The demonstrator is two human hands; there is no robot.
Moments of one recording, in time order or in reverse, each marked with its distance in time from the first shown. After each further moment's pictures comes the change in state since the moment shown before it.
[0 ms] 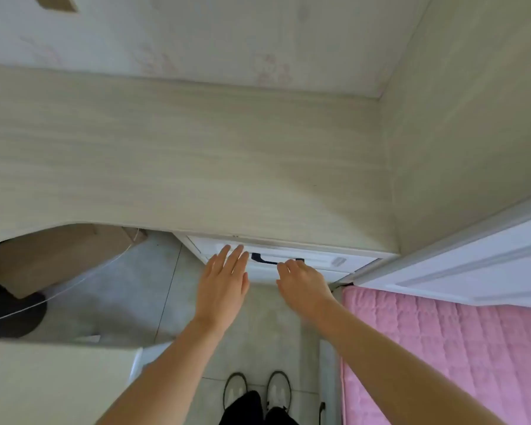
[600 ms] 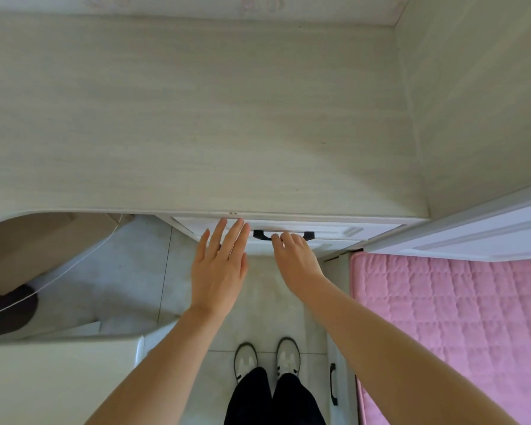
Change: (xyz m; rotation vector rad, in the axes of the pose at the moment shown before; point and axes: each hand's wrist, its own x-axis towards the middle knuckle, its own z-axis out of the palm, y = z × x) left_hand 0.003 -0.027 0.042 -0.008 0.034 0.091; right_hand 0.041 -0.018 0.043 0.079 -0.016 0.086
